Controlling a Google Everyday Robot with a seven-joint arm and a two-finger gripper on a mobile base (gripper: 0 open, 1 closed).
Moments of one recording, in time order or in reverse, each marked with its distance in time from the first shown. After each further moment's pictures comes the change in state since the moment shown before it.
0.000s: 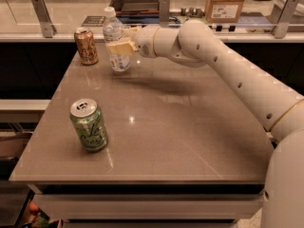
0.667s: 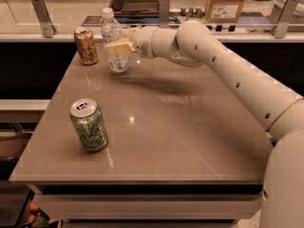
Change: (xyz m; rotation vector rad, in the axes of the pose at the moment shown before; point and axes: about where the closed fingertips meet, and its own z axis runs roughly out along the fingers) arm 0.000 0.003 0.004 -0.007 0.000 0.000
